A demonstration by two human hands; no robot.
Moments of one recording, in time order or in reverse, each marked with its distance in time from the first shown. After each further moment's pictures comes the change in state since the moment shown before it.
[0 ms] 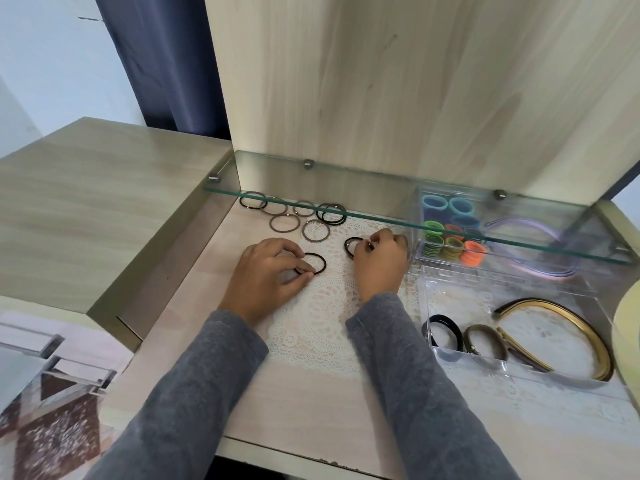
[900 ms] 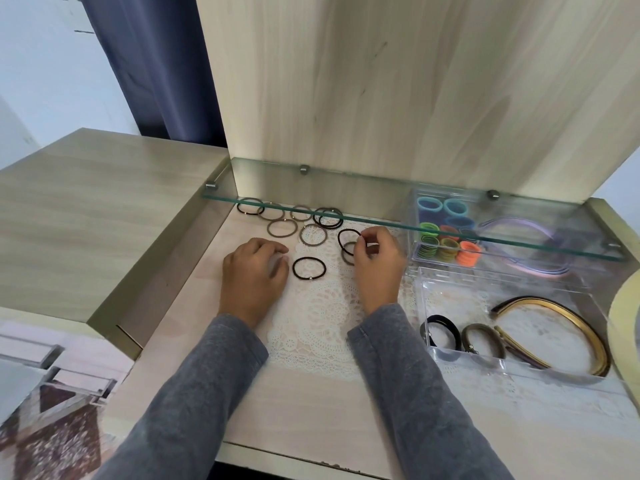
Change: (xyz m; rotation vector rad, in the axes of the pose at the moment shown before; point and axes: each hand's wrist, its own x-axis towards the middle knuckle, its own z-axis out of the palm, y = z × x) left_hand 0.001 -0.003 0.001 0.149 0.155 -0.265; right_hand -0.009 0.002 -0.007 0.390 0.033 -0.150
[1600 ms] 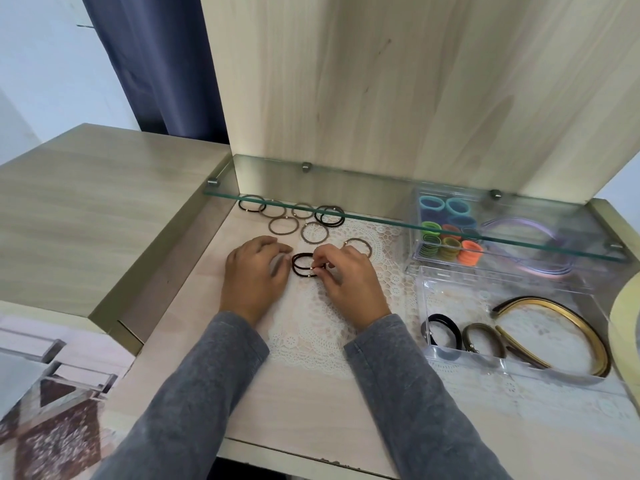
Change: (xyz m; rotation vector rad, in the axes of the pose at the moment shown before) left_hand 0.000 0.002 0.001 0.022 -0.030 -0.008; right_hand -0.027 -0.010 -0.007 -0.144 -0.481 -0.475
